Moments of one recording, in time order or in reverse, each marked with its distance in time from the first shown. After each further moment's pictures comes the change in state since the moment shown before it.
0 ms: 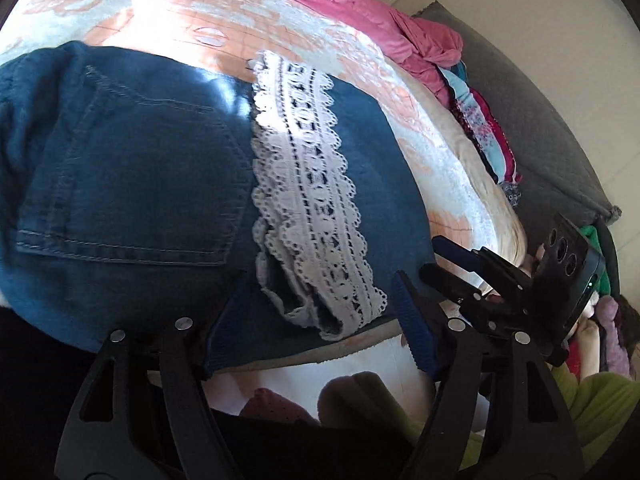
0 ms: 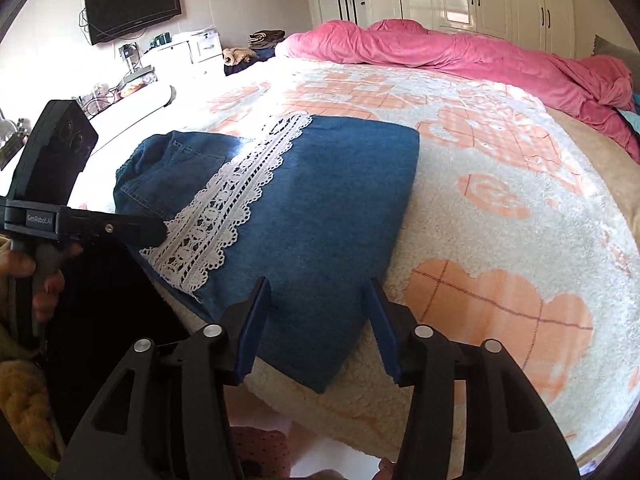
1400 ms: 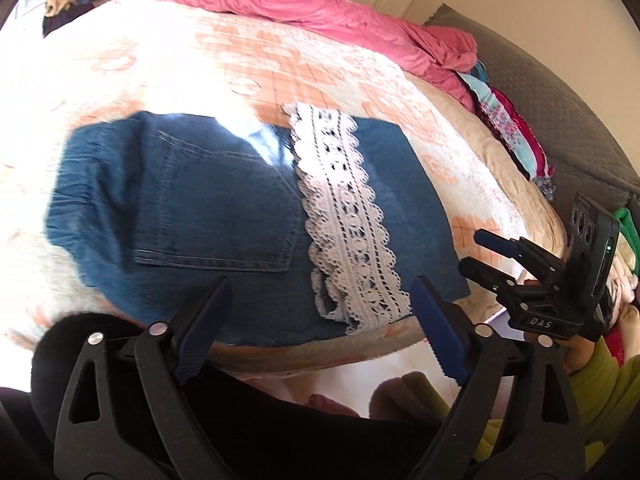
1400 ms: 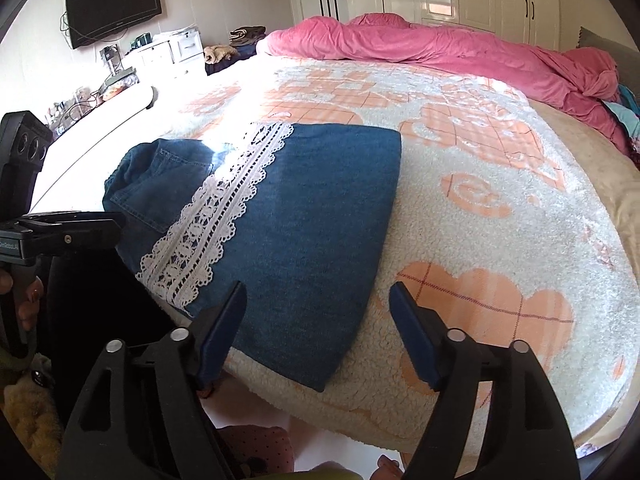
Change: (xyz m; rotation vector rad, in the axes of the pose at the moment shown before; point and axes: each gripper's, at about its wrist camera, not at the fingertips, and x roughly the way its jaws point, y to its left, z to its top) left arm -0.047 -0.007 -0.006 0.076 -0.092 0.195; right arm -0.011 0.012 0.017 0.048 0.011 -0.052
